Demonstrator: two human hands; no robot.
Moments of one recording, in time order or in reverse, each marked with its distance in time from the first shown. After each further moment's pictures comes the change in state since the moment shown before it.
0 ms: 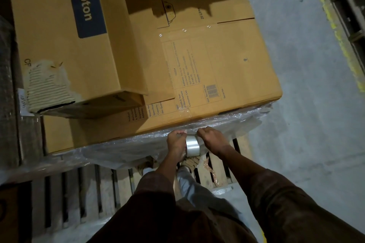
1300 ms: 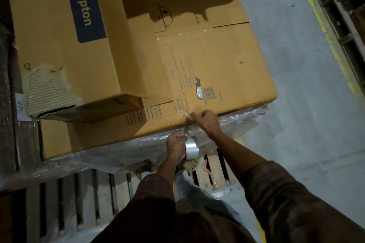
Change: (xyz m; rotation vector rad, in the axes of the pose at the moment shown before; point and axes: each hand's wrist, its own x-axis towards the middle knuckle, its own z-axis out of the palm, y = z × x) left_hand -0.008 0.002 -0.009 0.029 -0.097 0.029; right_hand 0.065 -0.012 -0.039 0.826 0.081 0.777
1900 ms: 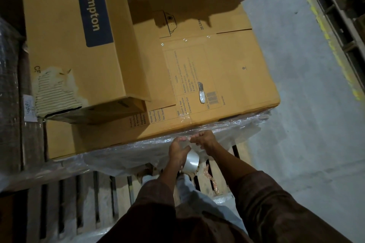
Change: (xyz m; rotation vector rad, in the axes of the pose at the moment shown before) left_hand -0.003 -0.011 -0.006 0.198 -0.063 0.116; right_hand -0.019 0.036 0.025 0.294 -0.215 0.215
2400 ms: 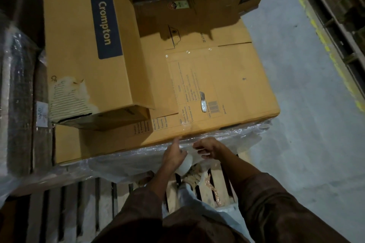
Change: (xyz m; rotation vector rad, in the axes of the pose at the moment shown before) left_hand -0.018 0.028 -0.041 0.417 -0.044 0.204; right_hand -0.015 -0.026 -0.018 -0.067 -0.184 0.227
